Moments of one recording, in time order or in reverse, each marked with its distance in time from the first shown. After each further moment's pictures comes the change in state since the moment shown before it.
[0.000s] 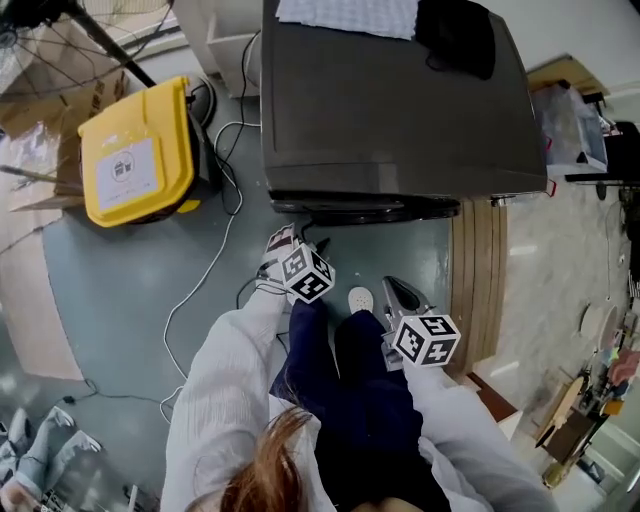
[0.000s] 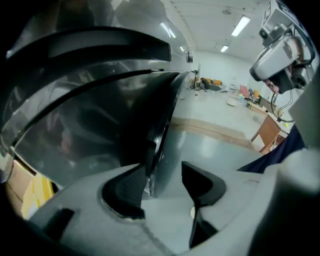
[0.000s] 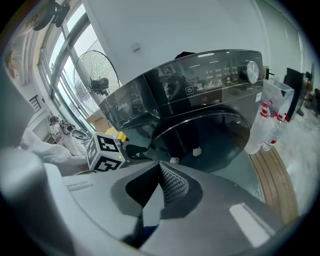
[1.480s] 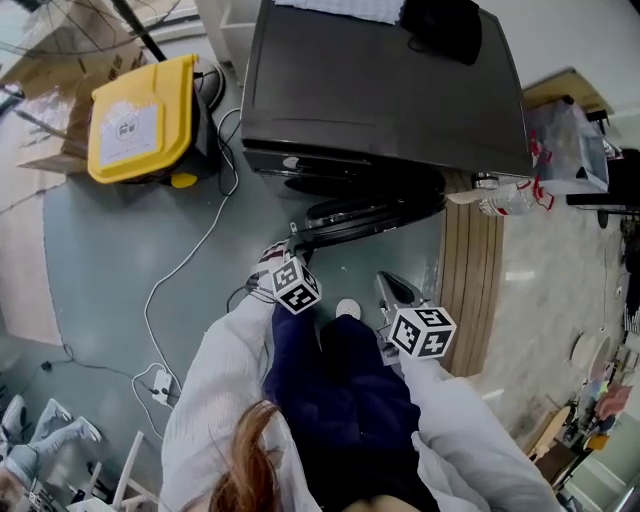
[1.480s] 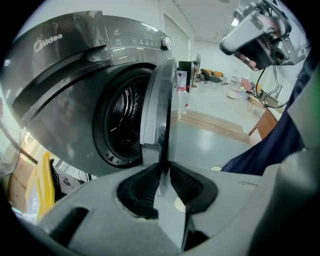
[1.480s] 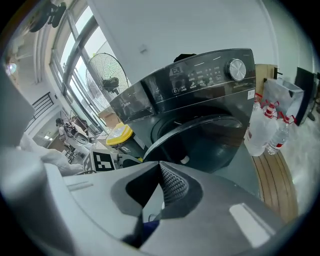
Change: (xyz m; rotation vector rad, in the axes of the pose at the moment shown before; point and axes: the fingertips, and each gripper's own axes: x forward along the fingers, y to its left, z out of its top) left arm -0.008 -0.118 -0.040 0.002 0.104 0.027; right arm -0.051 -0.044 -0.042 -0.072 0.022 0.104
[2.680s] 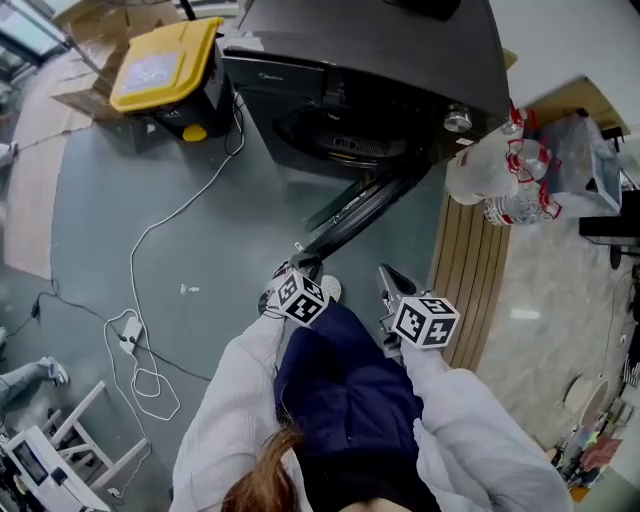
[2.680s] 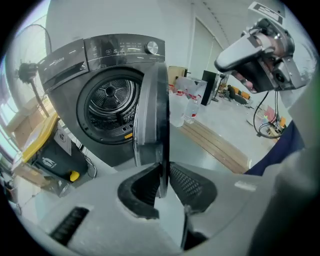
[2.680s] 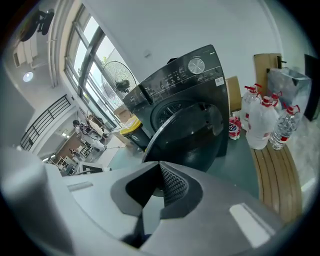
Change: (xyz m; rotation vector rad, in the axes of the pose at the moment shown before) left arm 0.005 -0.240 0.030 -0.377 -0.035 0.097; right arm -0.119 -0.103 -0.108 -0.034 0.028 0.164
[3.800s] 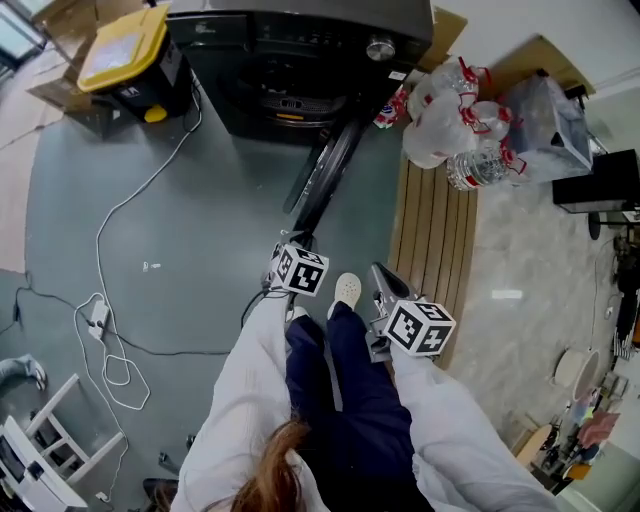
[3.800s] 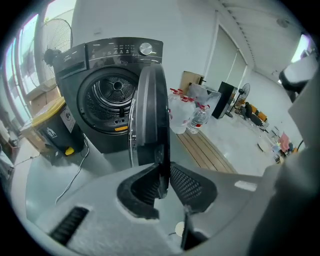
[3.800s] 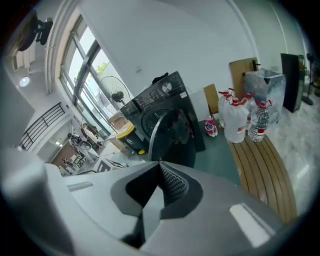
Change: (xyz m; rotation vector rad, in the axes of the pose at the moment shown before) left arm 0.027 -0.159 0.023 -0.265 -0.043 0.078; right arm -0.175 -0.059 -0.089 0.075 -0.097 -0.068
